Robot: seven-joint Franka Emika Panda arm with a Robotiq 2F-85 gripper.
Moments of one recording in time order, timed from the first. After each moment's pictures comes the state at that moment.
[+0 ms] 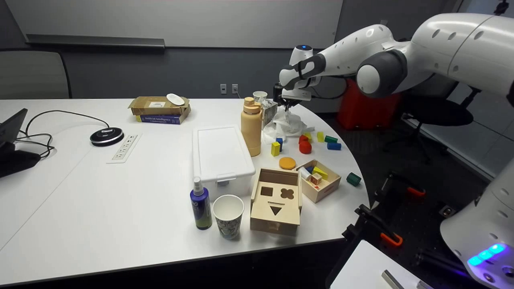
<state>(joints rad) -0.34 1.47 -0.18 -0.63 0.14 2.41 0.38</state>
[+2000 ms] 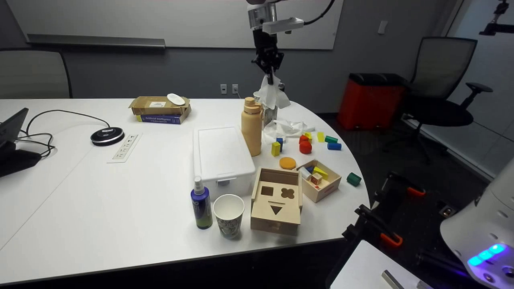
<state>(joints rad) 0.00 0.57 -0.06 -1.43 -0.05 1.80 0.08</state>
